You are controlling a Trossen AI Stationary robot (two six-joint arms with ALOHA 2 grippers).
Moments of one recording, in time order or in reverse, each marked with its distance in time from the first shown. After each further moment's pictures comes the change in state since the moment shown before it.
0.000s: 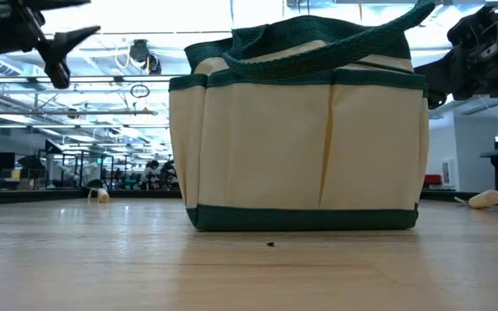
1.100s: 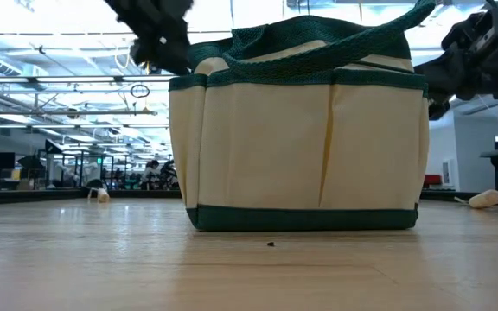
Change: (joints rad) left arm 0.419 1.279 1.042 -0.844 0.164 0.245; right arm 0.000 0.000 0.000 0.000 -0.001 0.286
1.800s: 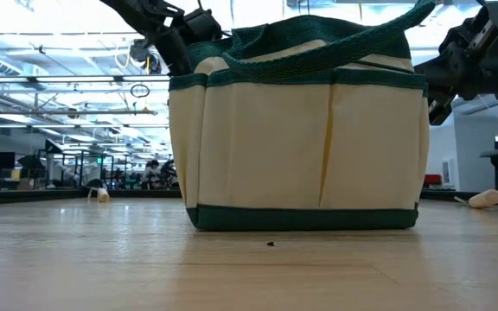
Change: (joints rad) left arm 0.300 0.355 0.196 0.050 0.118 0.078; right arm 0.000 0.000 0.000 0.000 0.000 0.118
